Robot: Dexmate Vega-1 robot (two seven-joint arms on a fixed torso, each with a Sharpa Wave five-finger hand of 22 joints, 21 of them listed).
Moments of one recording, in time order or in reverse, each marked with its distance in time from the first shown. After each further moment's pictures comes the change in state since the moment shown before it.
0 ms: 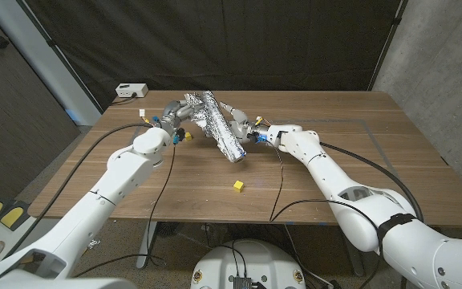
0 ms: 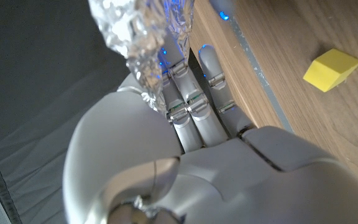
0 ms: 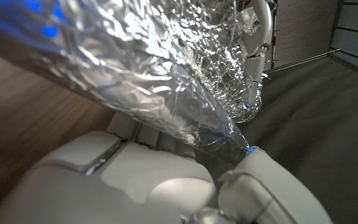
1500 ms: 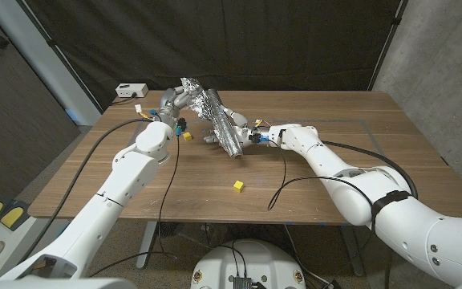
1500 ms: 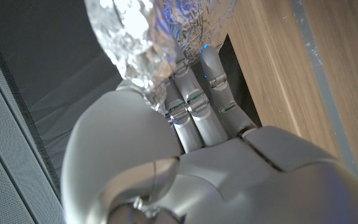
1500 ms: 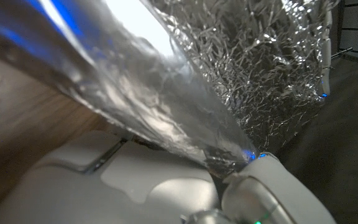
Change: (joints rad) left arm 0.014 -0.065 -0.027 -0.057 0.043 -0.072 0.065; left_hand -0.003 -0.021 0.038 0.008 -0.003 0.006 0.005 -0.013 0.004 0.002 0.002 0.008 0.018 0.010 0.001 0.000 0.029 -0.004 0.004 0.060 -0.007; right arm 0.123 0.035 0.025 0.254 -0.052 -0.001 0.159; right_hand -0.026 -0.050 -0.020 -0.019 0.003 0.004 -0.011 0.023 -0.004 0.007 -0.022 0.020 0.000 0.014 -0.015 -0.030 0.000 0.033 -0.043 0.021 -0.001
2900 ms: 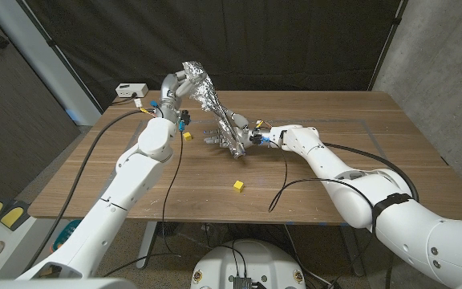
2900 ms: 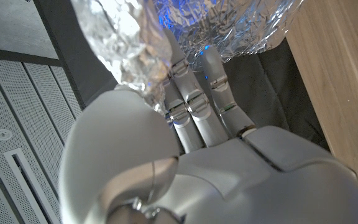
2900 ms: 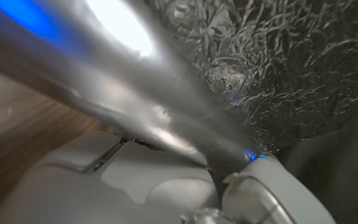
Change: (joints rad) left arm 0.037 -0.050 -0.013 -0.063 0.142 -0.134 -0.027; left_hand -0.008 -0.016 0.036 0.003 0.001 0.009 -0.002 -0.010 0.005 0.006 0.001 -0.001 0.004 0.012 0.001 0.000 0.018 -0.009 0.002 0.032 -0.009; right arm -0.024 -0.003 0.012 -0.036 -0.006 -0.011 0.016; right_hand -0.018 -0.018 -0.016 0.000 0.008 -0.014 0.007 0.000 0.000 -0.013 0.013 -0.004 0.000 -0.013 0.009 -0.008 0.003 0.000 0.000 0.000 0.000
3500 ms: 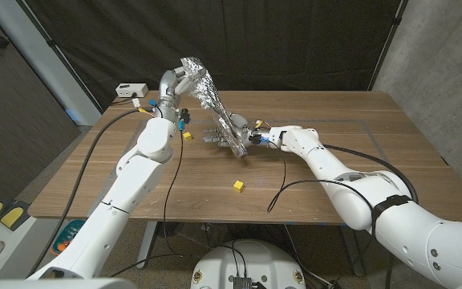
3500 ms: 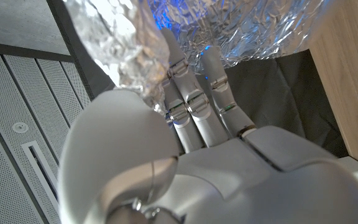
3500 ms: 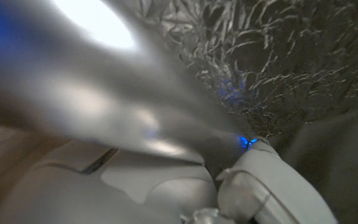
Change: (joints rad) left arm 0.022 -0.033 -0.020 -0.020 0.045 -0.030 0.001; left_hand -0.005 -0.005 0.008 0.002 -0.001 0.009 -0.002 -0.002 0.005 0.004 -0.002 0.000 0.005 0.002 0.002 0.000 0.009 -0.009 -0.002 0.008 0.000; right arm -0.006 0.010 0.010 0.007 0.016 0.019 -0.008; right_hand 0.133 0.078 0.076 -0.076 -0.003 -0.107 -0.011 -0.004 0.000 -0.075 0.000 -0.019 0.000 -0.064 -0.014 -0.017 0.005 -0.038 0.008 -0.006 -0.006
